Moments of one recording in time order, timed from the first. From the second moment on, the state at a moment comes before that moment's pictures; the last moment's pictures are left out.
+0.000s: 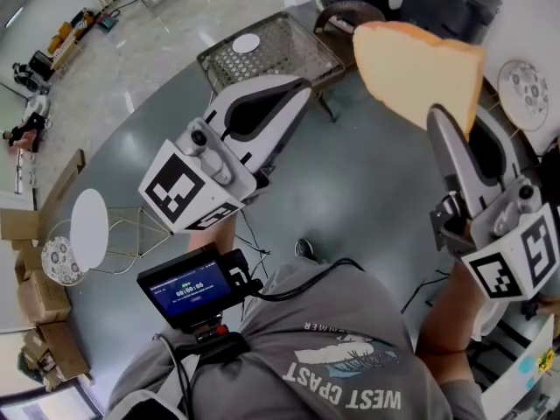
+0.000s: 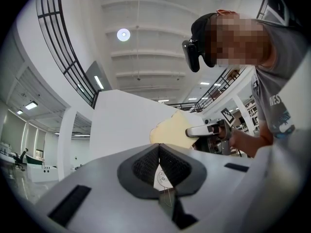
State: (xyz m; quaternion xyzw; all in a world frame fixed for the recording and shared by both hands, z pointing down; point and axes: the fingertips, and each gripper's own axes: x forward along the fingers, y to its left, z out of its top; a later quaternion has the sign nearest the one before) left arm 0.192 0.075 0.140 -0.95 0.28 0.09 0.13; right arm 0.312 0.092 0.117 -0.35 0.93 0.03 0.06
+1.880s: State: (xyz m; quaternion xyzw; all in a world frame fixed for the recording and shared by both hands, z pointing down) left arm 0.211 -0.148 0.163 -0.89 0.43 0.06 0.13; right arm 0.336 -0.171 0.146 -0.21 0.98 0.00 0.06
